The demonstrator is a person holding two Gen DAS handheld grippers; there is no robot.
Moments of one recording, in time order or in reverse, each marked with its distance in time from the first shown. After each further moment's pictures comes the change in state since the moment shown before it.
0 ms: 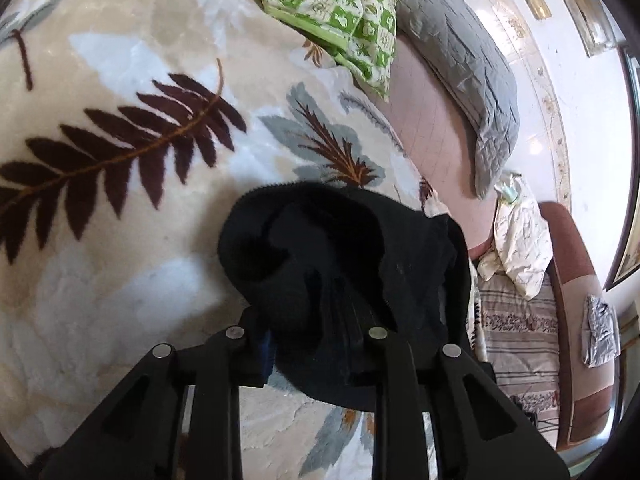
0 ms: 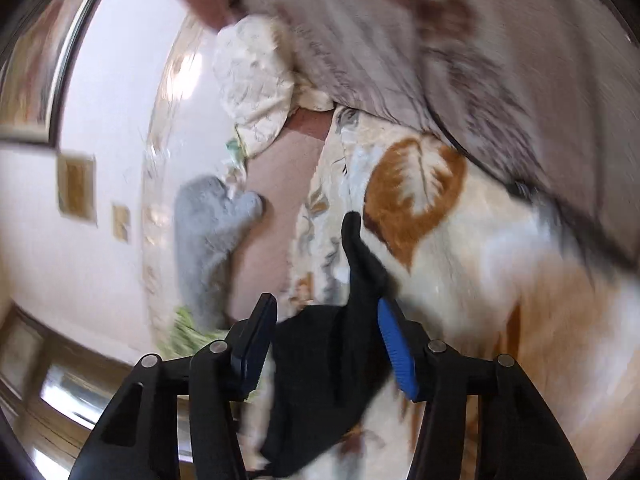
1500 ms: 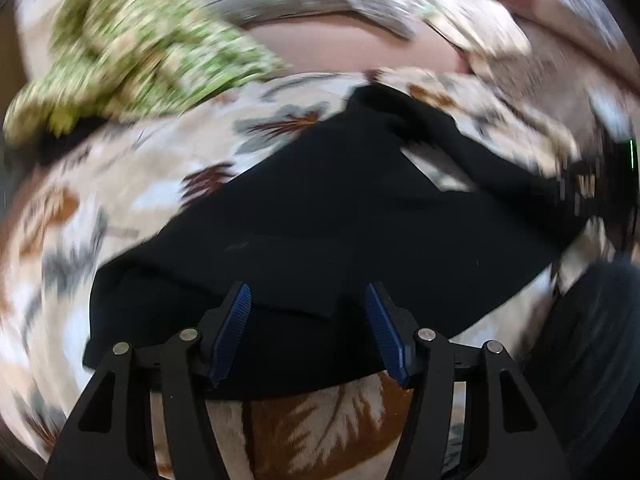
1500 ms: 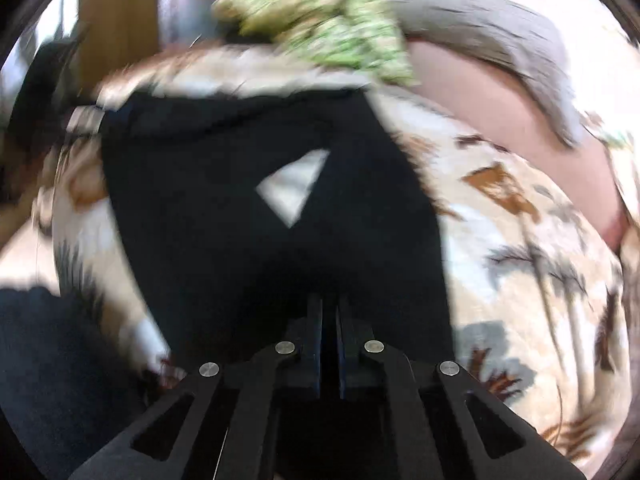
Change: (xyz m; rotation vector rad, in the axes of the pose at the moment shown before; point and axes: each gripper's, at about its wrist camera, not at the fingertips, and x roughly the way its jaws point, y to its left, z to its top) left arm -0.085 -0.029 -0.080 0.971 0.012 0.324; right arm 0.101 0.140 -0.282 -1.555 0.536 -0.090
